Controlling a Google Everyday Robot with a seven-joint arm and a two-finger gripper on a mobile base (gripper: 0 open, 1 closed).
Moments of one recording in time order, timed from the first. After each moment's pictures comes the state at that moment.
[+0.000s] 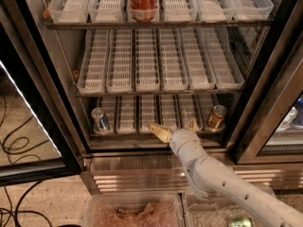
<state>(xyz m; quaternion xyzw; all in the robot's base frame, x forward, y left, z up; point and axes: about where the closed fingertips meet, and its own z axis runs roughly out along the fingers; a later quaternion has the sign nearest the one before) 0.633 -0.095 0.652 -0.04 0.76 0.14 0.64</state>
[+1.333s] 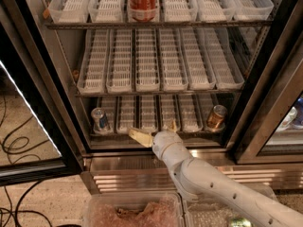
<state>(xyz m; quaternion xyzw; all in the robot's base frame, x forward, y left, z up) 0.613 -0.017 0.661 -0.08 0.75 0.21 0.63</state>
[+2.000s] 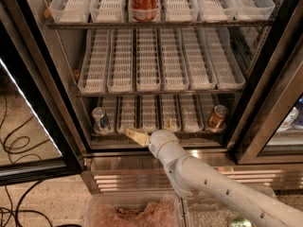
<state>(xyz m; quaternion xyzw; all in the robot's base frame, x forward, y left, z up) 0.624 -0.005 0.654 -0.09 0.74 0.21 0.63</state>
